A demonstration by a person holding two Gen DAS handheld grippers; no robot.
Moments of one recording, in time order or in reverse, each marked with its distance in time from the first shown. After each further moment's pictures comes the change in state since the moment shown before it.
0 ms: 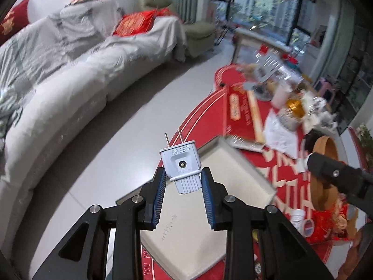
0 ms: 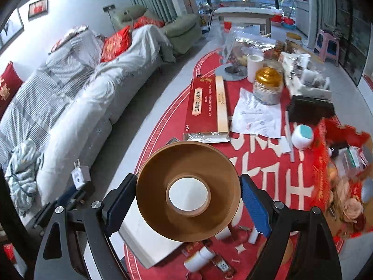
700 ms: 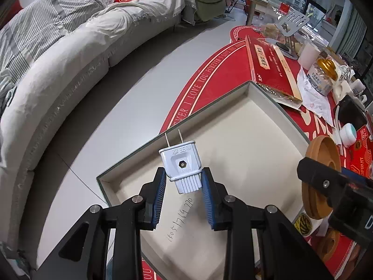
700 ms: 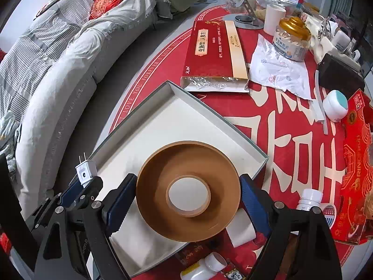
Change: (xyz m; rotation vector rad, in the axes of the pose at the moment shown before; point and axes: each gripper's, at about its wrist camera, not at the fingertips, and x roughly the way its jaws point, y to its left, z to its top) left arm 0.095 -0.002 -0.041 0.016 0.188 0.065; right arm 0.118 0.006 -0.046 -0.026 0.208 -0.052
